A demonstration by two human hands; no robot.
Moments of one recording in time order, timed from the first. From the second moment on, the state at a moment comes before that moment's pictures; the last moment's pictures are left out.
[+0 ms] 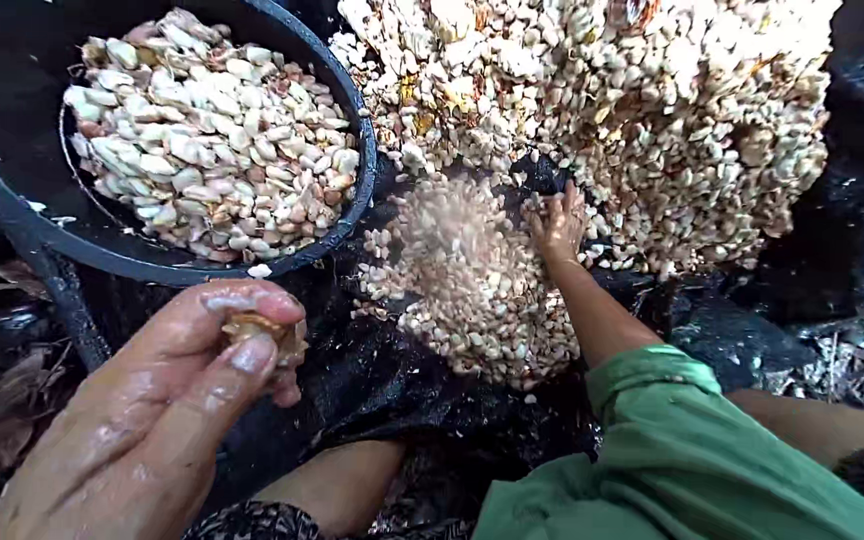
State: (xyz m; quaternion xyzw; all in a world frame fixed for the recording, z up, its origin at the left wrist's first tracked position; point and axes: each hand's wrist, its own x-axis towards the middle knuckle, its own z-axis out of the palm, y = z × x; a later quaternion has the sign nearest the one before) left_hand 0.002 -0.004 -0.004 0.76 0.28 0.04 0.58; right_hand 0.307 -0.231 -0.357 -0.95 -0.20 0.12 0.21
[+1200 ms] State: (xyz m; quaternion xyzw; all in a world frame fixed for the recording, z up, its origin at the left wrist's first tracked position) left_hand 0.037 -0.074 -0.006 0.86 0.24 -0.05 0.45; right_hand 0.189 -0.271 -0.178 -0.83 -0.23 0.43 0.26
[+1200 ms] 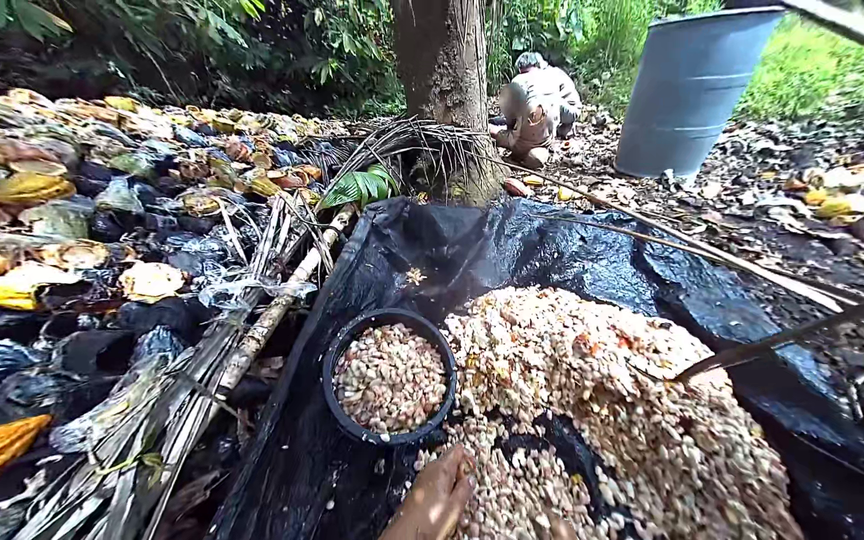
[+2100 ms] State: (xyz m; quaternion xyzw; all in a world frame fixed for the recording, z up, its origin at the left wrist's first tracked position) left_hand 0.021 -0.072 -0.031 0.88 0.19 -0.08 0.42; right_hand 0.449 -0.340 -0.262 -0.95 -0.21 0.23 0.06
